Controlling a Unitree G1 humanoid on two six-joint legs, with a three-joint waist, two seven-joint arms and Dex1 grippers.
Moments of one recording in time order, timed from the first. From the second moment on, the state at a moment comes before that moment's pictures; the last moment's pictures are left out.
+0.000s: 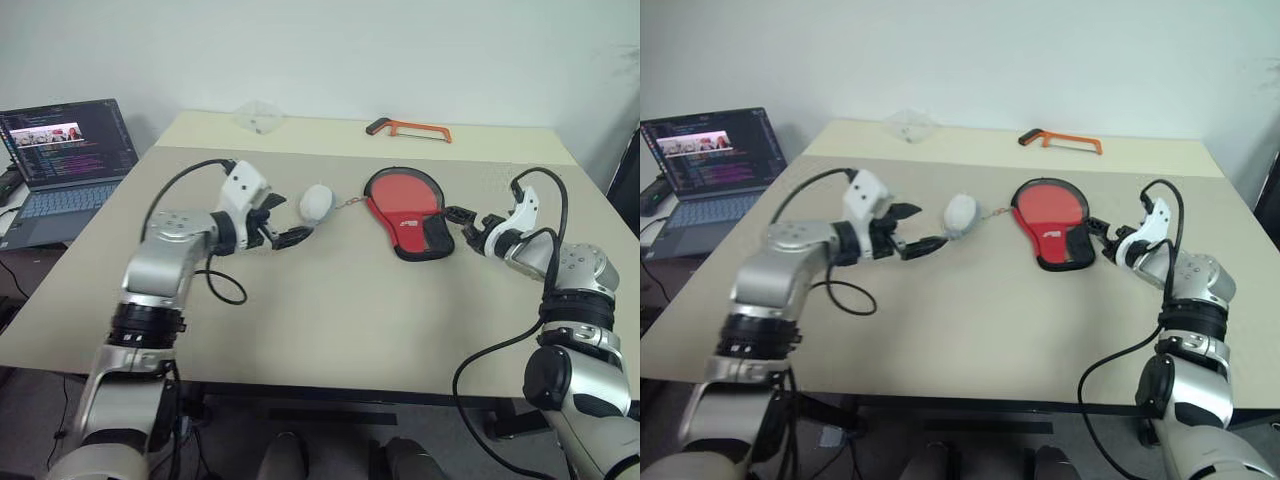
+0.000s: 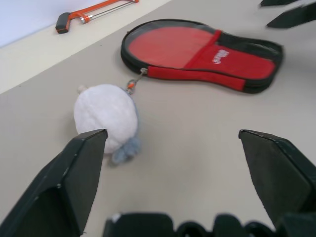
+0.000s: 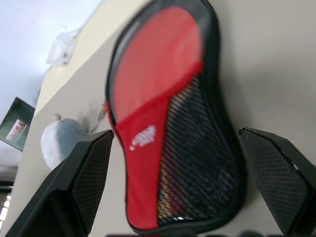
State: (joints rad) left arm -0.69 0.69 0.01 0.05 -0.25 0.61 -0.96; right arm -0.90 -0.38 -0.57 0.64 0.66 0.98 0.17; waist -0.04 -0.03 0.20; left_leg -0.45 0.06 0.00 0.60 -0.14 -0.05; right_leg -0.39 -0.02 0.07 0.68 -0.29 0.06
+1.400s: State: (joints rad) left arm -0.58 0.70 -0.06 -0.09 -0.29 0.65 -0.92; right arm -0.92 -0.21 -0.53 0.81 0.65 0.84 0.22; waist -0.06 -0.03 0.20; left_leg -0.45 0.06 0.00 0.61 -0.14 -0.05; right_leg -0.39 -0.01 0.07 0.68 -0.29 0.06
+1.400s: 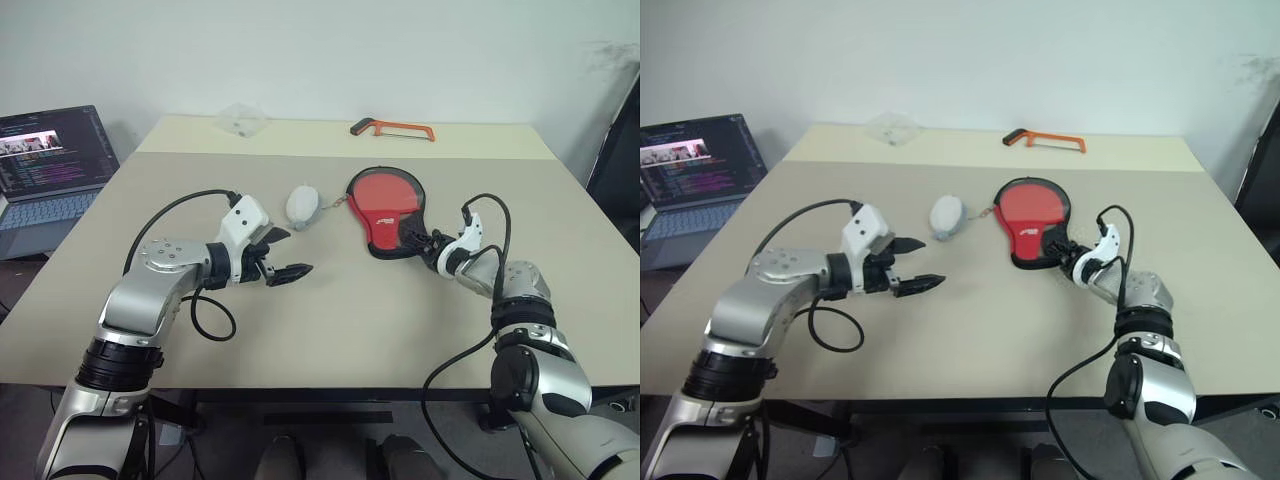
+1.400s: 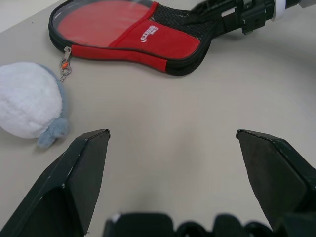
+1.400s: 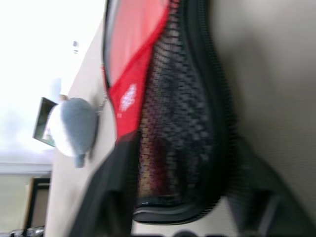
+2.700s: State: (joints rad) left arm -0.65 0.73 -0.15 0.03 -0.23 0.62 -1.04; right arm -0.02 -0.13 -0.32 -0.51 1.25 1.56 -0.04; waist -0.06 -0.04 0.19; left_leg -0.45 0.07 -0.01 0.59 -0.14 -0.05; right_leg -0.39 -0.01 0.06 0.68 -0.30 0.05
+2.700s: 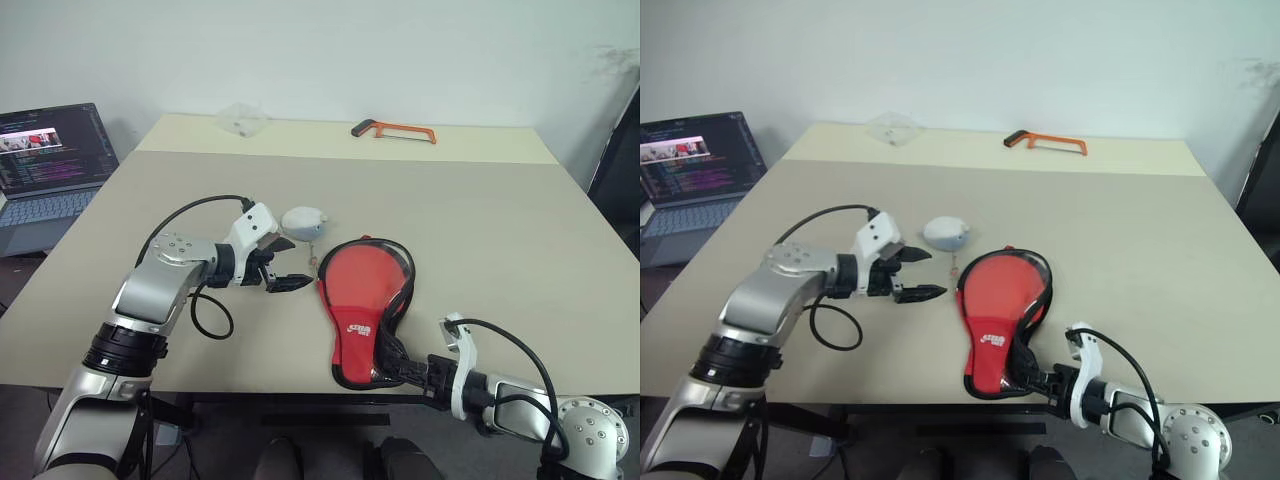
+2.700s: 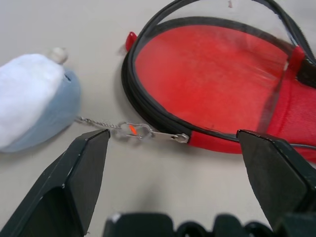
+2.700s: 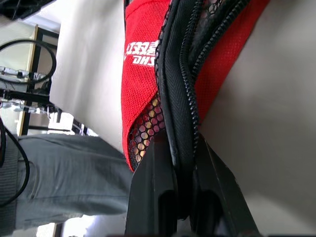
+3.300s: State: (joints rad) left arm -0.68 0.70 -0.15 0.05 -0.21 0.59 -1.04; right arm -0.10 -0.34 -0.21 -0.48 1.31 1.53 0.02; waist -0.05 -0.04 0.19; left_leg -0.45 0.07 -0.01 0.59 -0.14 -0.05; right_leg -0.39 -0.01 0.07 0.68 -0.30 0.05
